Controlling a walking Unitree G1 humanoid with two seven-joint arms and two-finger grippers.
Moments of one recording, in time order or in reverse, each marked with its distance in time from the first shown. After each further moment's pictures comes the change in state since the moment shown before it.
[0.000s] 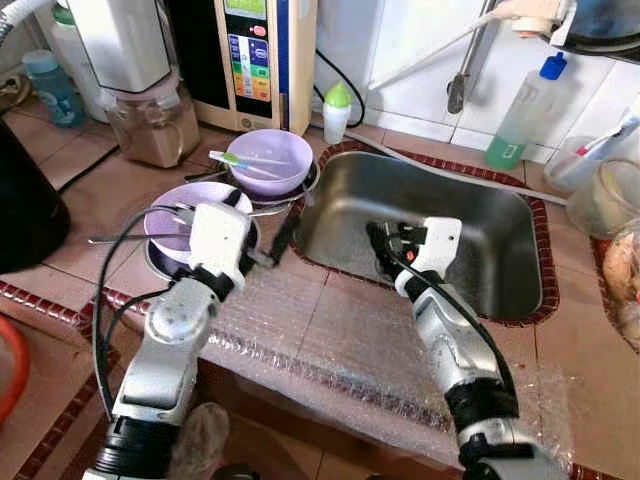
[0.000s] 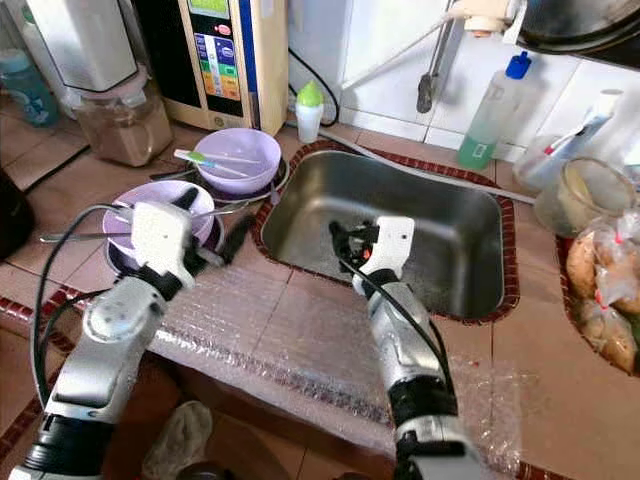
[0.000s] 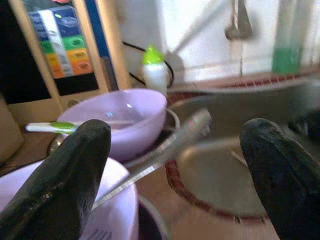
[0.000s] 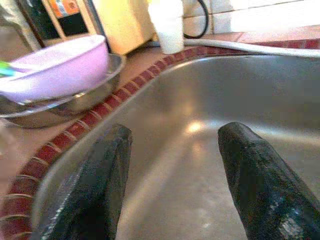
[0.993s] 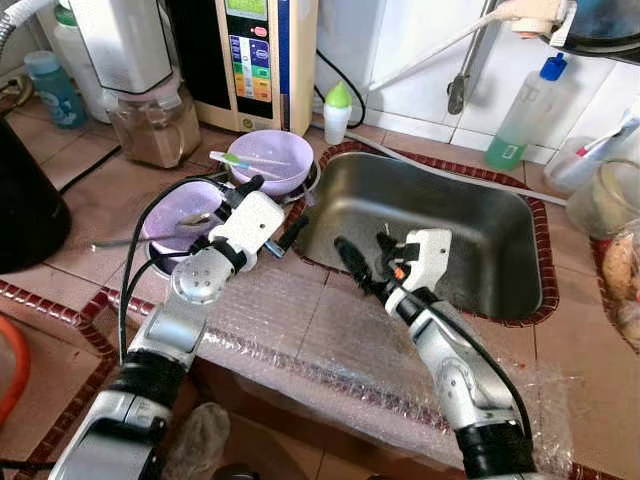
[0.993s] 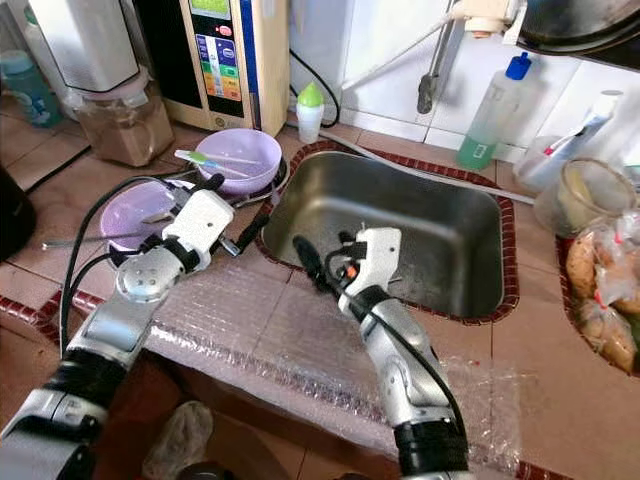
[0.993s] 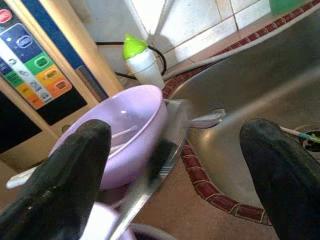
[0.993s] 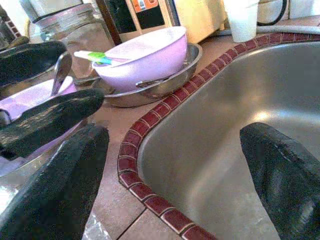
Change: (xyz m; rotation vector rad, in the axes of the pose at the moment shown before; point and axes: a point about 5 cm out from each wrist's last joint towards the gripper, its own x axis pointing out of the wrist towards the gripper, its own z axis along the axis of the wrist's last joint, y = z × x) left arm 0.045 0.013 -0.014 0.312 0.062 -0.102; right arm -0.031 0.032 0.006 0.065 0.055 0.221
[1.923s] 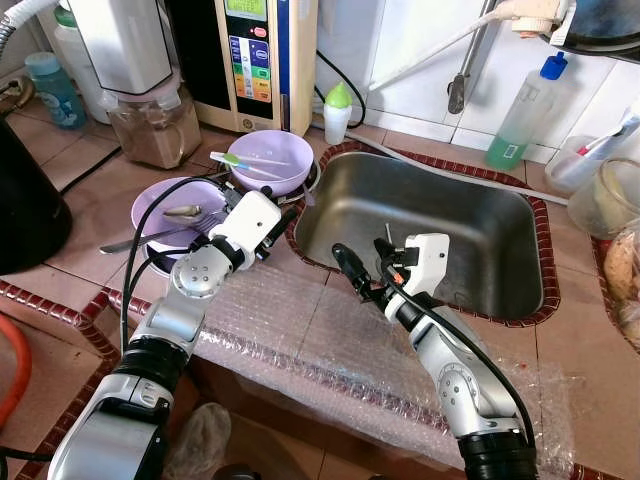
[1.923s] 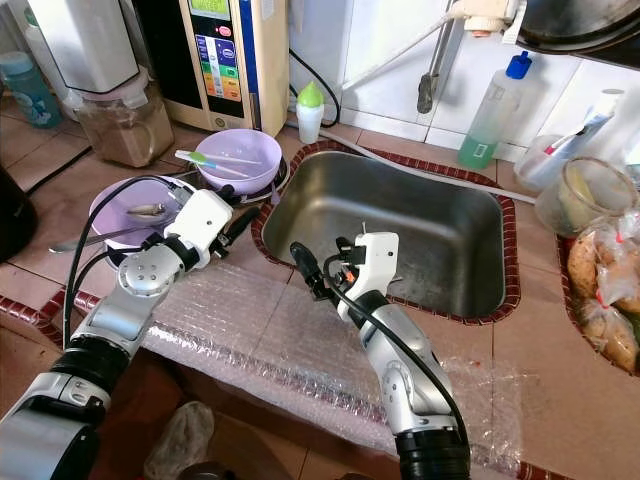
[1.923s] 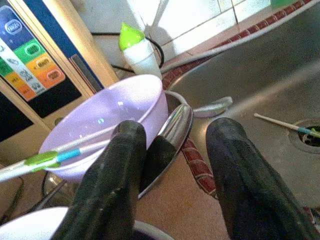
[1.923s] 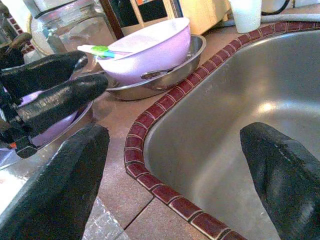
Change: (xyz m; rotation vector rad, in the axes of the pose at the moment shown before) left arm 0.006 0.005 -0.009 -0.018 0.002 -0.013; right arm -0.004 0.002 -0.002 0.016 0.024 -0.004
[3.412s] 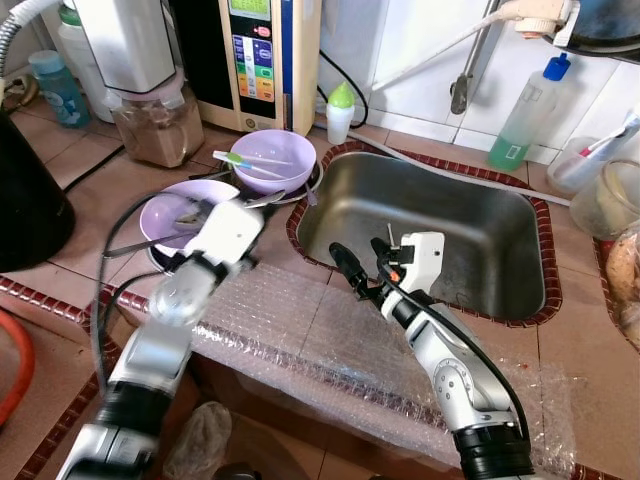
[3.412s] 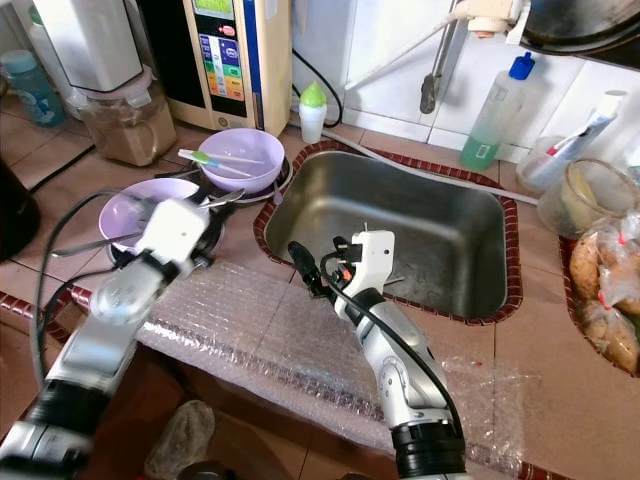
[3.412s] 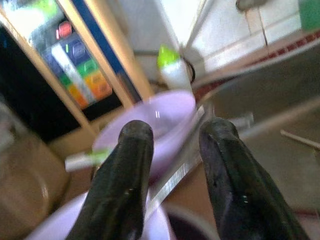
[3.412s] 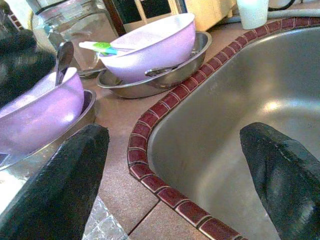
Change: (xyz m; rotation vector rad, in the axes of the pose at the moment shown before) left arm -0.025 0.002 0.019 0.014 -0.064 0.130; right arm 0.006 0.000 -0.002 0.004 0.007 0.002
